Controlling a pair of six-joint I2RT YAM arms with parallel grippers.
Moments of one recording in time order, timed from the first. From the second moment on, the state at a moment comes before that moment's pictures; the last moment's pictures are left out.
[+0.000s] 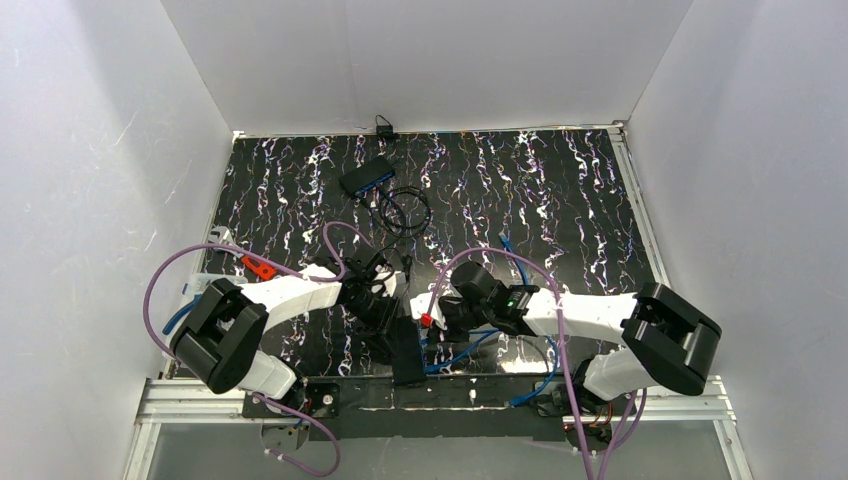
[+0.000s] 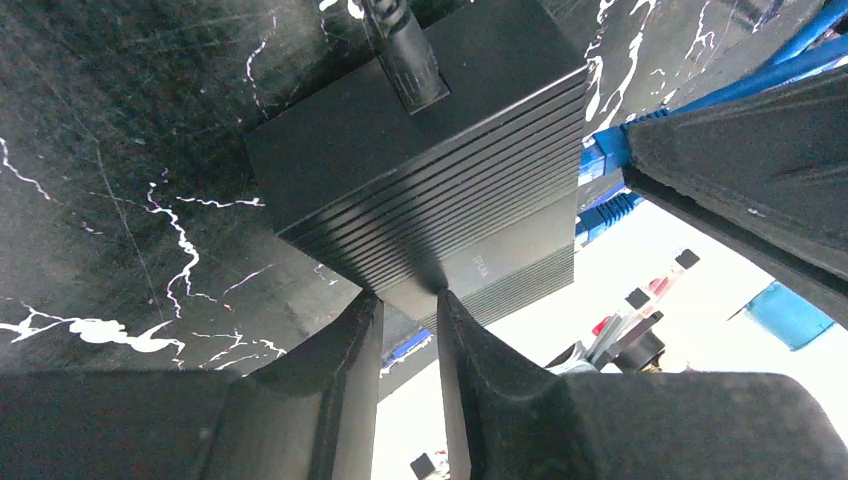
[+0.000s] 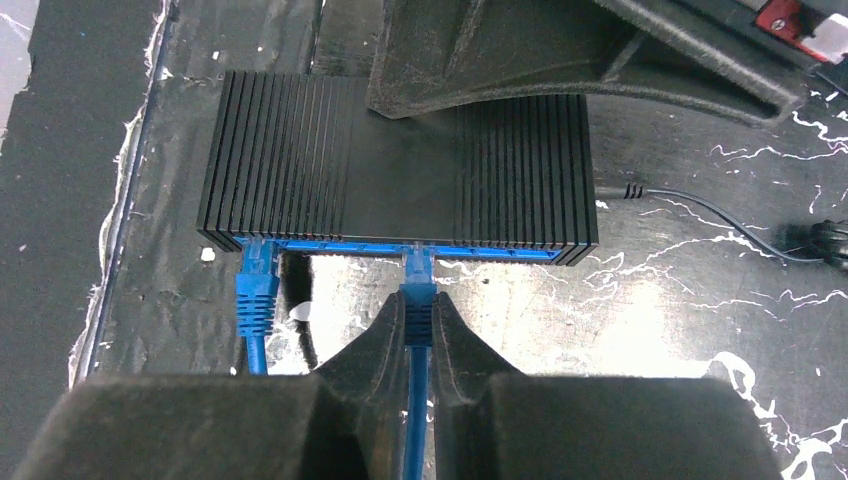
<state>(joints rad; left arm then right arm) -0.66 1.44 0.68 -0.64 0.58 -0.43 1.04 1.39 0.62 0.03 -0.58 -0.51</state>
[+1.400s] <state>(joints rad) -0.69 1.21 0.74 -0.57 0.43 -0.54 1.04 1.12 0.52 0.03 -0.36 -0.42</state>
